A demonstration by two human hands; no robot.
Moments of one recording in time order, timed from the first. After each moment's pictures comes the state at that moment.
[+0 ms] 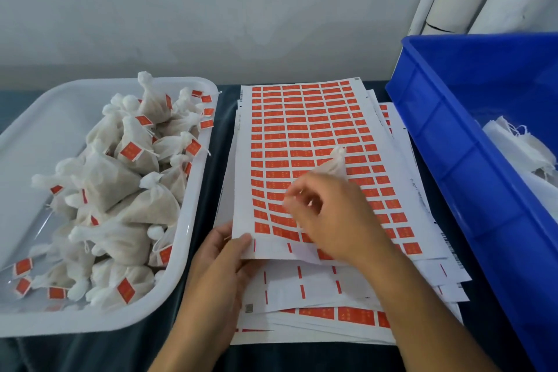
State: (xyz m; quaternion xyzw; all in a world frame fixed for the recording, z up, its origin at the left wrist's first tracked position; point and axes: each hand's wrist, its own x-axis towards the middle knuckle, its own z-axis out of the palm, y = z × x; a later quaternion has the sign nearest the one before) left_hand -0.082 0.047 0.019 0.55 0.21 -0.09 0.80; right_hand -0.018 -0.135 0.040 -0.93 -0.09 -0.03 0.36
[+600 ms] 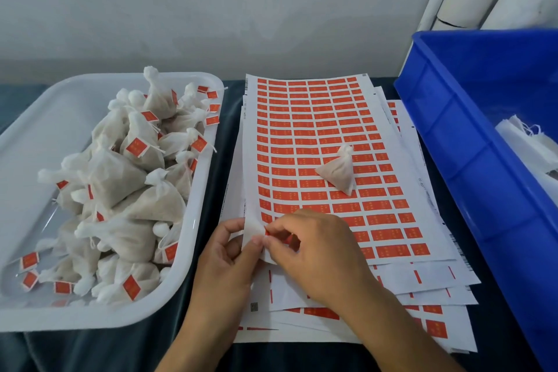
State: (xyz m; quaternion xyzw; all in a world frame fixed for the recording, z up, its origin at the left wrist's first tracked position) left_hand -0.084 0.047 0.012 0.65 0.15 -0.08 0.74; right_hand -0.053 -0.105 0.022 -0.93 -0.13 0.00 0.33
